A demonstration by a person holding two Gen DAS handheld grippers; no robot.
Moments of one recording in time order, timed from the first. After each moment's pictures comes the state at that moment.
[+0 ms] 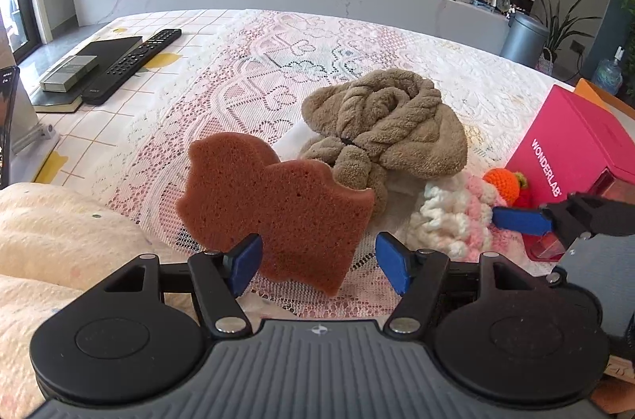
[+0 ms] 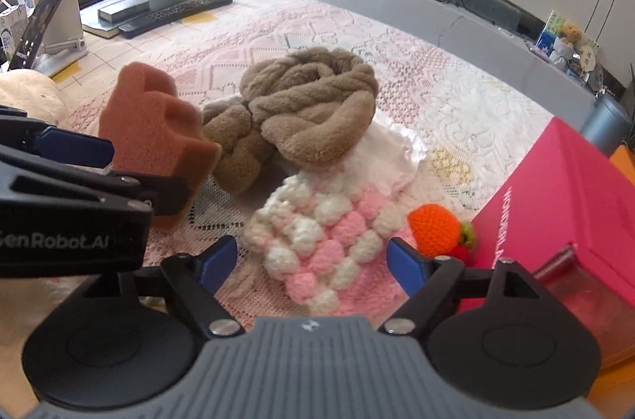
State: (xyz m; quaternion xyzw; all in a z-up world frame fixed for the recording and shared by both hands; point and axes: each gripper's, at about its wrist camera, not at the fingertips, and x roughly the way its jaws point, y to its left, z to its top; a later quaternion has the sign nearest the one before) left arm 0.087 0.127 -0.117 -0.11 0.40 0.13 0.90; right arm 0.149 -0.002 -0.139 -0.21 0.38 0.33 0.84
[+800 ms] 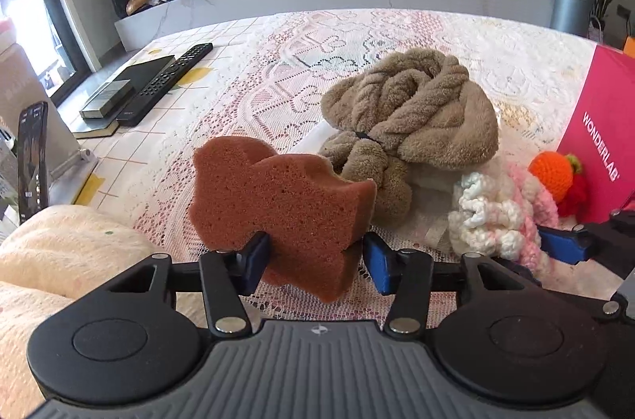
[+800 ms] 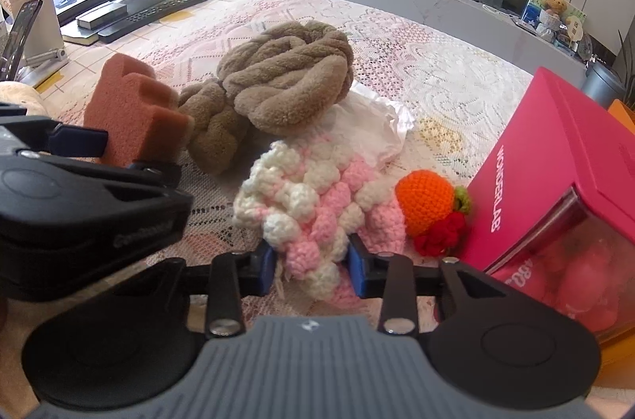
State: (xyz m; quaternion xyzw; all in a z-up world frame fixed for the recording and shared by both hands) left arm 0.105 0.098 -0.125 -0.03 0.41 0.22 0.88; right arm 0.147 -0.019 -0.144 -0.18 0.38 0.30 0.85
